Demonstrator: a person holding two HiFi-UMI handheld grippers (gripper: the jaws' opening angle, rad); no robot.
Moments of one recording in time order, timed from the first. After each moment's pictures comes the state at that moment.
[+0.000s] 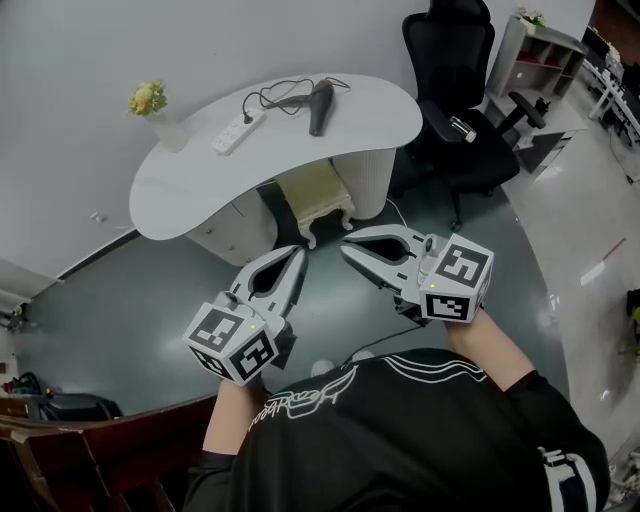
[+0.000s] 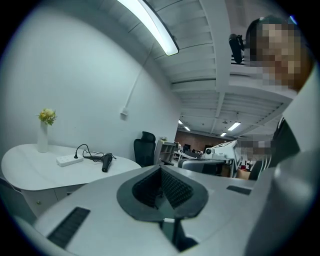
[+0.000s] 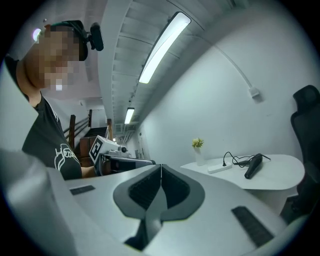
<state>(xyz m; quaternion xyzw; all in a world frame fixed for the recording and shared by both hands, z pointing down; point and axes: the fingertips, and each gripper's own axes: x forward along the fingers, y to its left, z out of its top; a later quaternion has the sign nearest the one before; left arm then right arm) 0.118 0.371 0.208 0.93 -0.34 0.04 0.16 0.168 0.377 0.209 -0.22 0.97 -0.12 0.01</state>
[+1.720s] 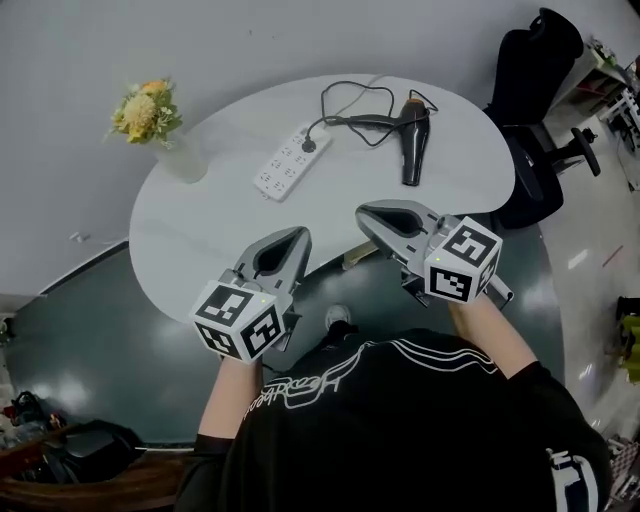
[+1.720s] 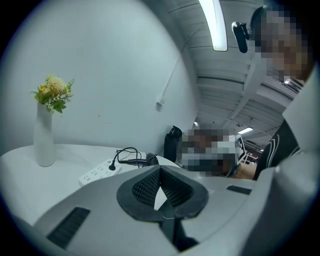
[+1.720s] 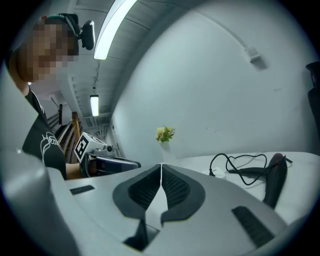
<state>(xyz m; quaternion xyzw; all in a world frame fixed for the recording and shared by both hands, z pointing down) -0.091 -0.037 0.294 0.91 -0.33 0.08 0.24 -0.017 -0.047 0.291 -0.31 0.93 -0.19 -0.06</state>
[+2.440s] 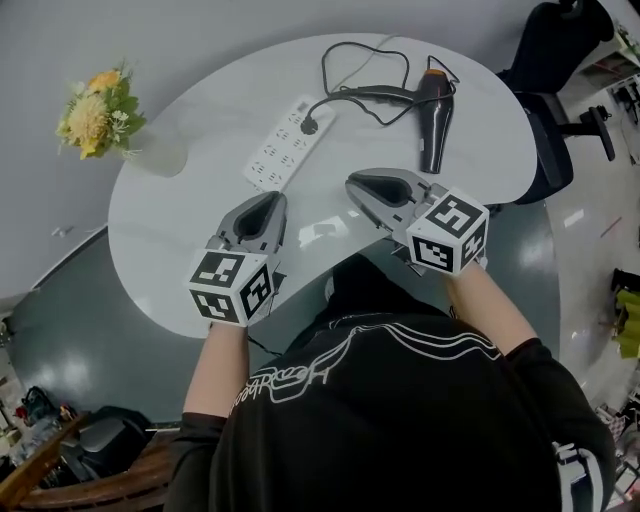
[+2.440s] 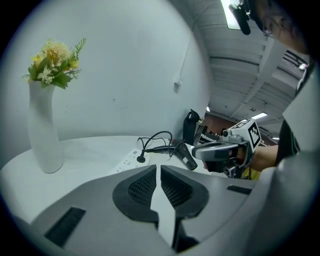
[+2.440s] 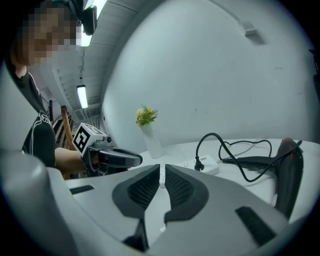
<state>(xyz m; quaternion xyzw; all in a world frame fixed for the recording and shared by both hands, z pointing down) -0.126 -0.144 0.392 0.88 -0.37 0.18 0.24 -0.031 -0.139 0.382 -0.32 0.91 -0.22 -0.12</state>
